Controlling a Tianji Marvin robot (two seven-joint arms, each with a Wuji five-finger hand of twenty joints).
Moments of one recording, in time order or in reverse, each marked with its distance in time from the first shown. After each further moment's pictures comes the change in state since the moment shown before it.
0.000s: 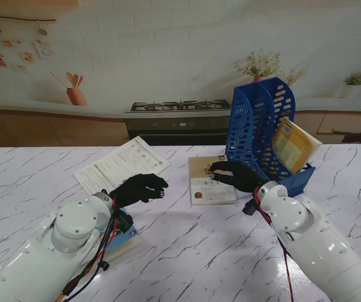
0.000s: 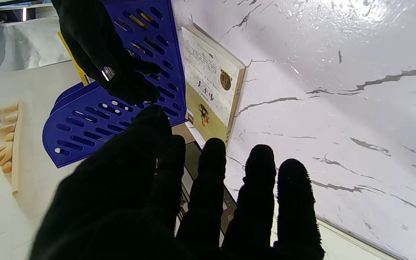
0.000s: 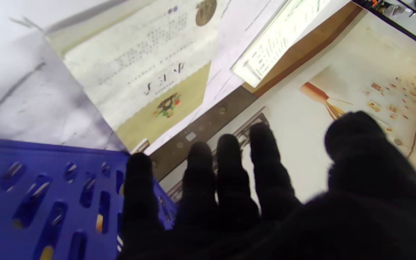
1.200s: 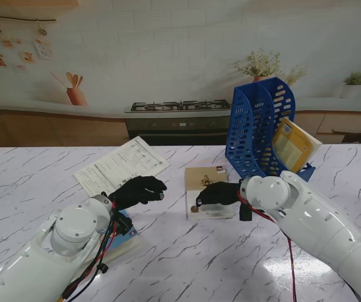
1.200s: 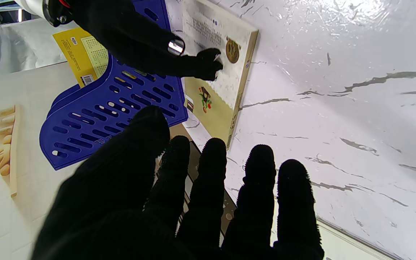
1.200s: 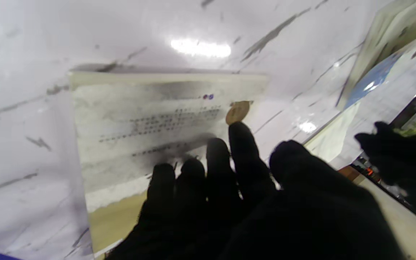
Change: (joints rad) left arm 0.019 0.001 -0.005 -0.009 0.021 -0.005 0.007; right arm 0.283 0.059 -0.344 0.104 0.041 0.084 0.456; left_hand 0.004 0.022 -0.040 0.000 0.000 0.046 0.001 0.000 0.000 0.005 0.000 0.000 0.000 0.000 0.000 -0.002 -0.001 -0.002 -0.018 -0.008; right_hand 0.146 0.203 0.113 0.021 0.032 0.097 -0.054 -0.087 -0.044 0.019 -0.007 -0.076 -0.073 -0.033 -0.220 -0.149 -0.072 -0.447 -0.068 -0.083
